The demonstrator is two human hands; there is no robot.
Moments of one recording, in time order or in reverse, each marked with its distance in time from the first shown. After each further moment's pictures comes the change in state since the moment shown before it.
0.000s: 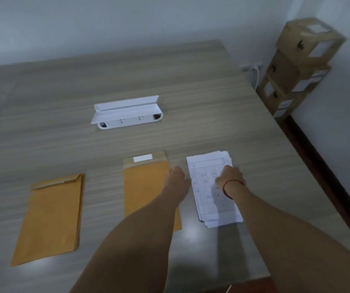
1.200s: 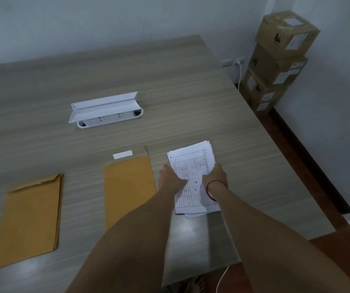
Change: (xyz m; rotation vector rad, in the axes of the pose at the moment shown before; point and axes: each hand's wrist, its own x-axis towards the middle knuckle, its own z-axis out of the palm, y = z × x) left_hand -0.013 0.026 0.045 -0.187 0.019 -0.132; right_hand -0.015 0.028 0.012 0.489 0.057 0.173
